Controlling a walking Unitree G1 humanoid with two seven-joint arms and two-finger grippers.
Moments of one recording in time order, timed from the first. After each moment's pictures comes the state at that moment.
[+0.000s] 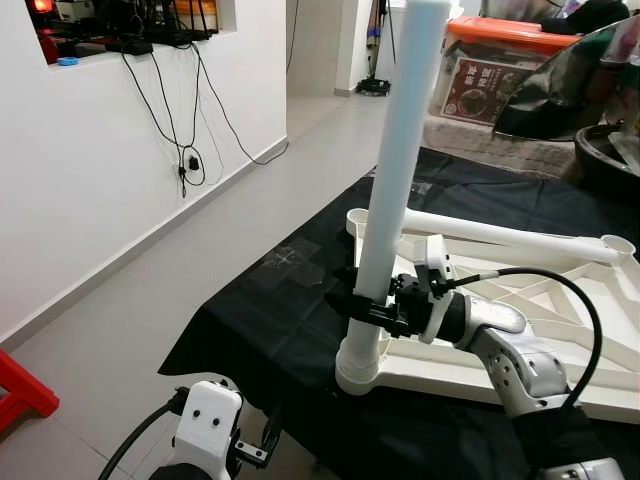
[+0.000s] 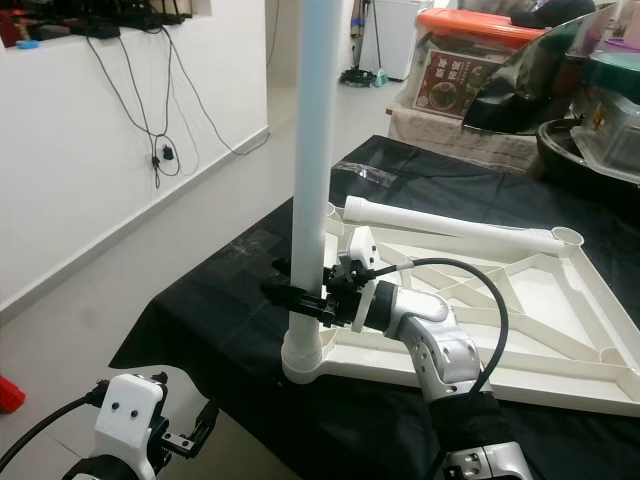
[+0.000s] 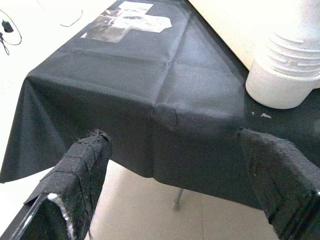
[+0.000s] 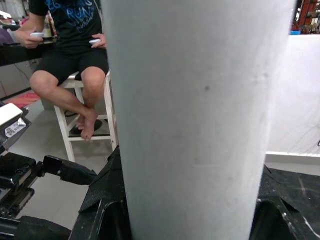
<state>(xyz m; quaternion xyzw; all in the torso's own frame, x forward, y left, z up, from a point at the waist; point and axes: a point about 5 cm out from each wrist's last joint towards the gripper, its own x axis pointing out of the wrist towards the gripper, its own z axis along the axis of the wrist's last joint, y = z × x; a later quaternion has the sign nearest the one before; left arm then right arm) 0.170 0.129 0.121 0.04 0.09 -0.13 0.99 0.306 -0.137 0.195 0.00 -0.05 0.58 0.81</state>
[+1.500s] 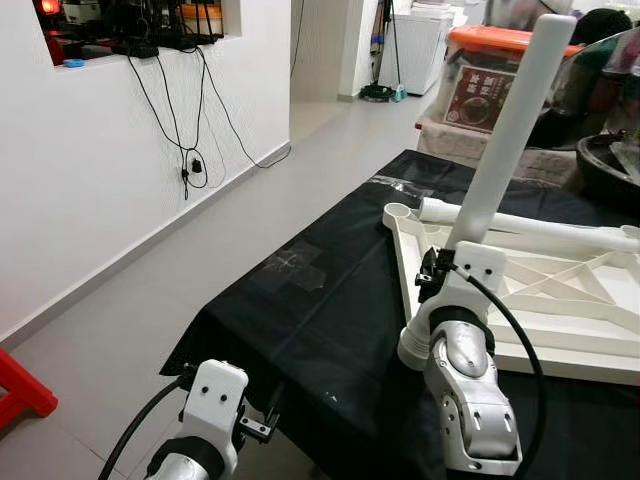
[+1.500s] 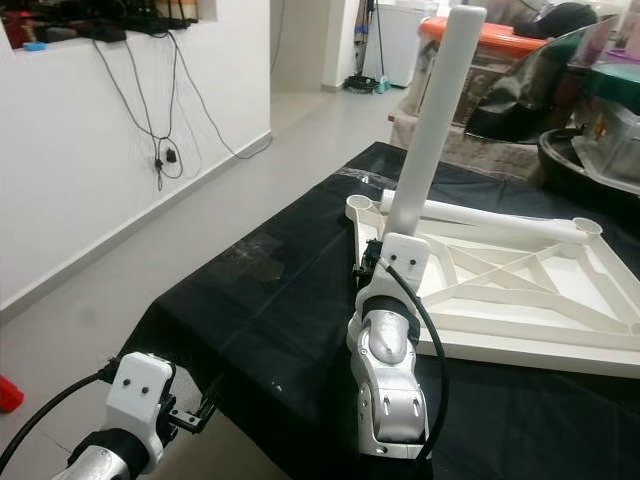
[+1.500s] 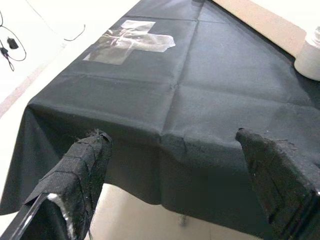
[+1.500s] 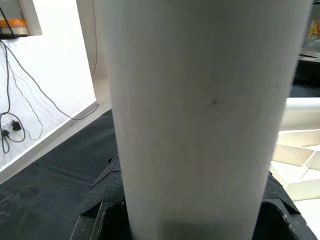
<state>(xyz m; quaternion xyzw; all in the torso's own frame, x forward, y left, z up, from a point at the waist) 0.192 0.127 0.123 0.06 0.07 -0.13 0.99 0.298 -0.140 0.183 0.05 -0.03 -0.13 0.99</state>
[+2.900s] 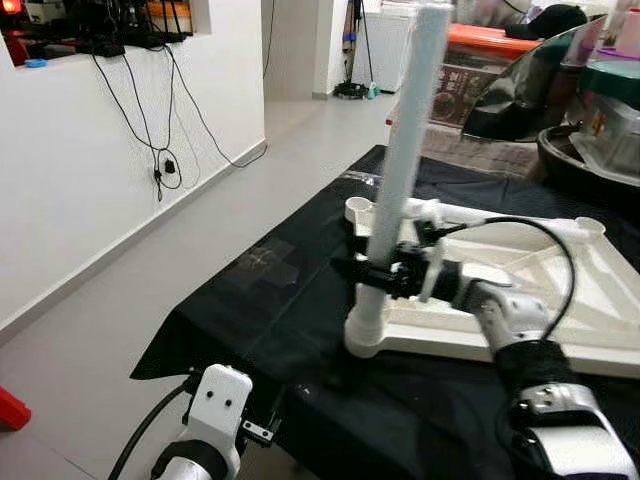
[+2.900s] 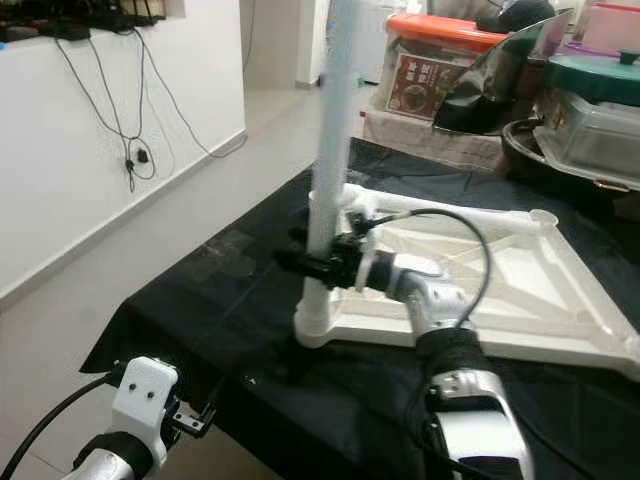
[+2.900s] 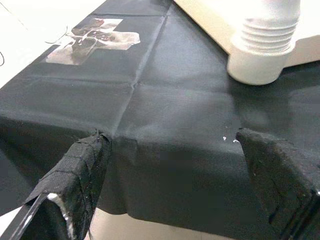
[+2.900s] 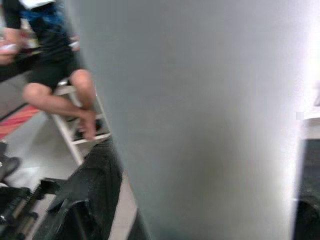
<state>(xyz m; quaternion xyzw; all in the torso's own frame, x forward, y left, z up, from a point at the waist) 0.192 0.123 0.117 0.06 0.07 -0.14 0.99 0.358 -0.134 0.203 0.06 0.03 0.59 0.81</state>
